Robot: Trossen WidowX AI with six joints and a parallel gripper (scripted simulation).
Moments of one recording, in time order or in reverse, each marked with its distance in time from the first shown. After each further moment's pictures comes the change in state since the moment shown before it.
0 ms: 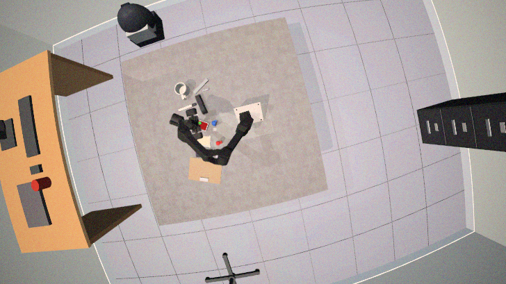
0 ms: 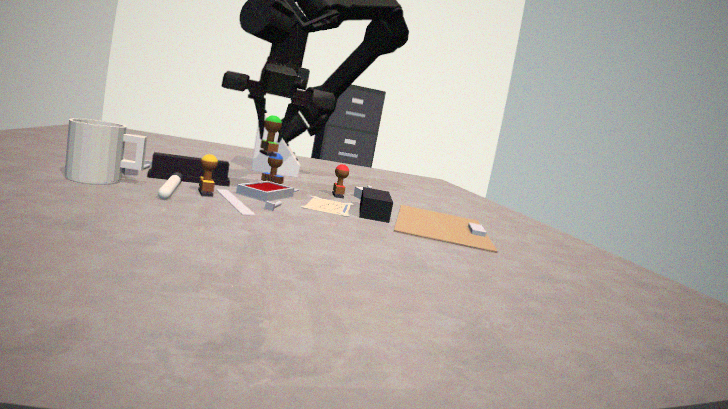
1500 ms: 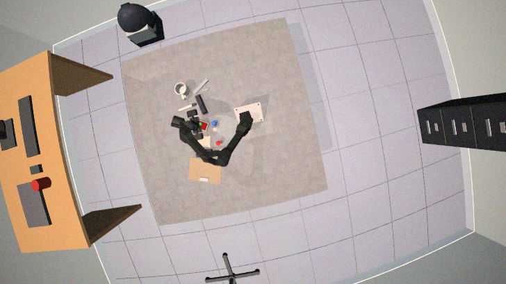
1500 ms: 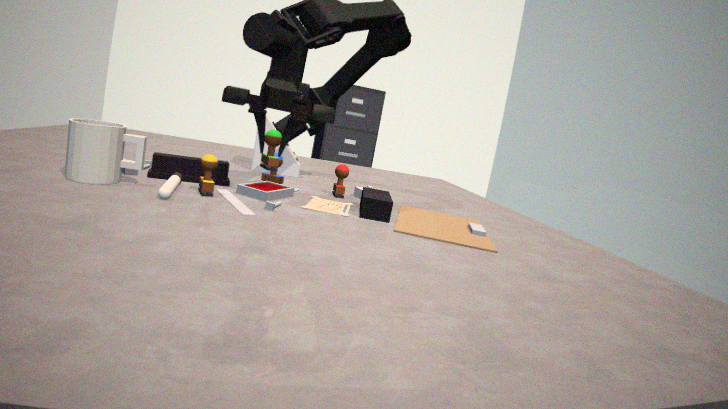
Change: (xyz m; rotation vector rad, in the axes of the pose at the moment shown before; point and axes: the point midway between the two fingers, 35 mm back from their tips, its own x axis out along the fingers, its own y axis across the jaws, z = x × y) arm 0.023 0.006 0.004 0.002 -0.005 0.000
